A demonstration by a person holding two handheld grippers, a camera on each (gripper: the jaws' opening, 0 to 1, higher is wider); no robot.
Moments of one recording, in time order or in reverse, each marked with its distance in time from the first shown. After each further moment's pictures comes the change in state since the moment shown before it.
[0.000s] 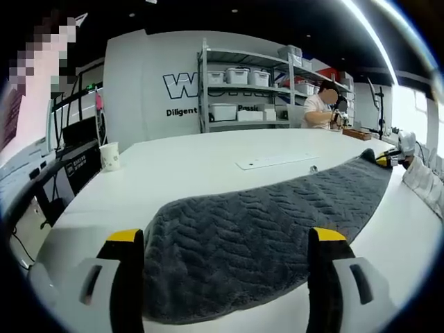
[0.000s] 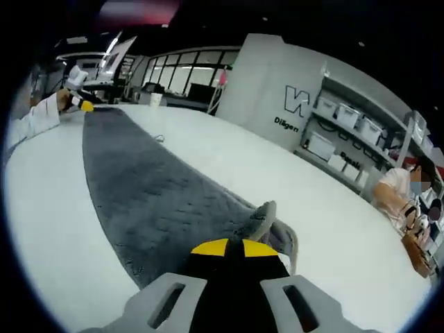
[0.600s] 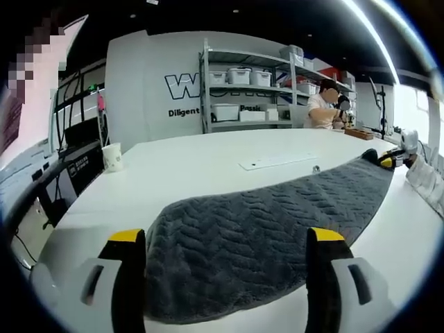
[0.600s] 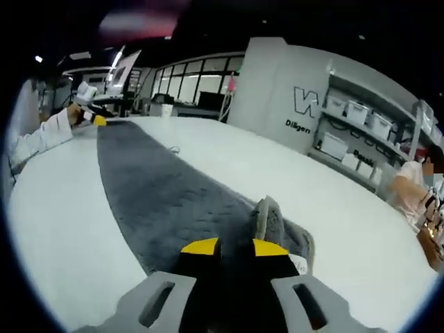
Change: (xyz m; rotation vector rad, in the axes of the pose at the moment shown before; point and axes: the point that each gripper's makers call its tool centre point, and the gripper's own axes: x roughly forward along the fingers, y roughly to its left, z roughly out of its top) left arm -0.001 0.002 0.001 0.002 -0.004 0.016; right arm -0.007 0.019 0.012 0.039 -0.044 0.098
